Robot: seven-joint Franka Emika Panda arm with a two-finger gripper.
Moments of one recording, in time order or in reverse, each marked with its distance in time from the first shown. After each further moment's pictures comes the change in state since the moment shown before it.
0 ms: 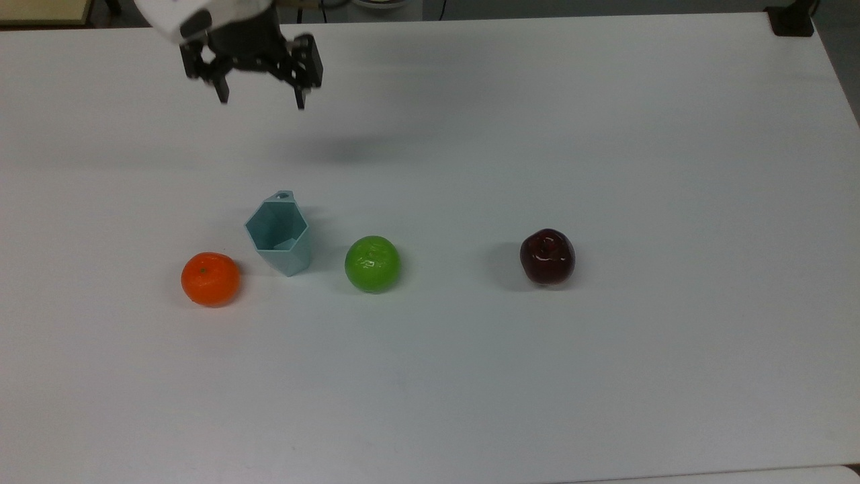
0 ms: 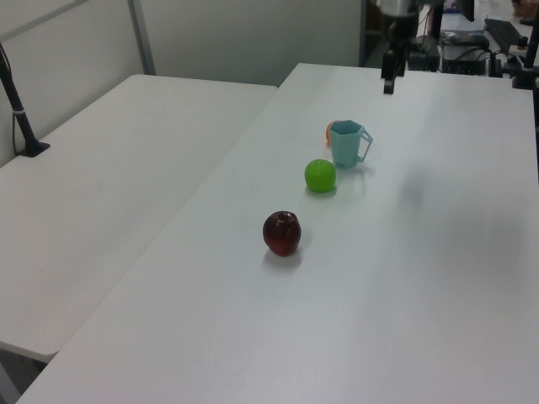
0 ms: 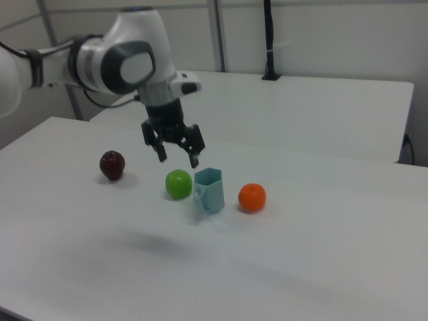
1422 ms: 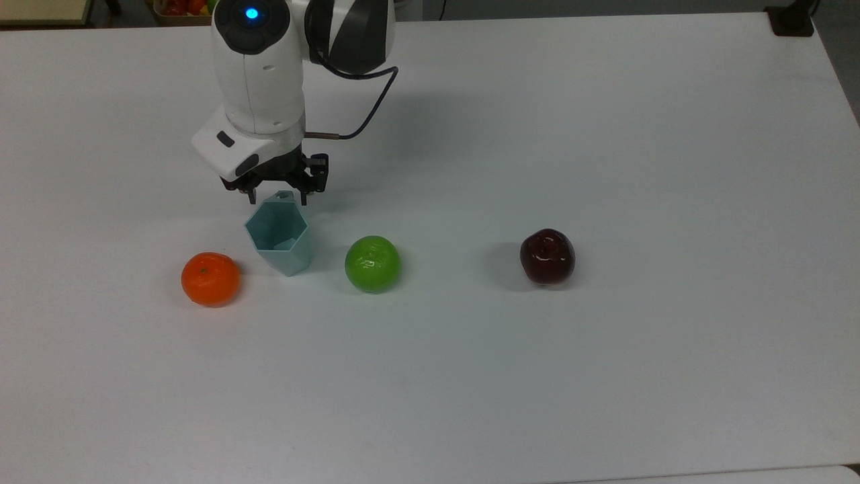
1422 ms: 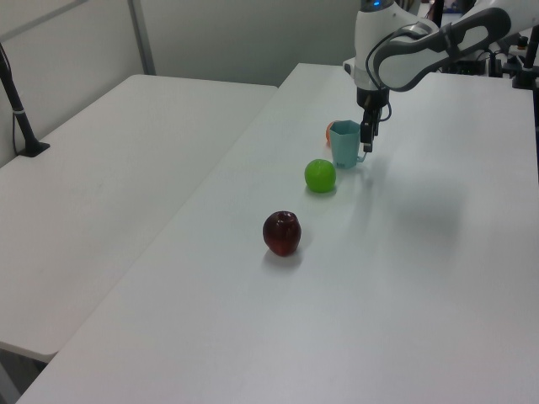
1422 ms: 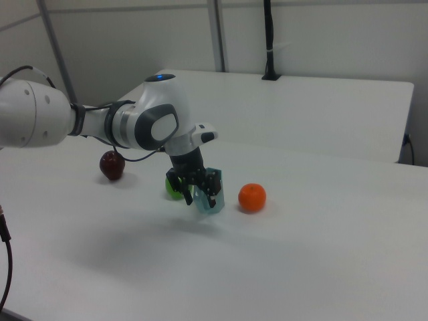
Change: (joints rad) arm 0.006 0.234 0.002 -0.058 -0.027 0.286 -0.040
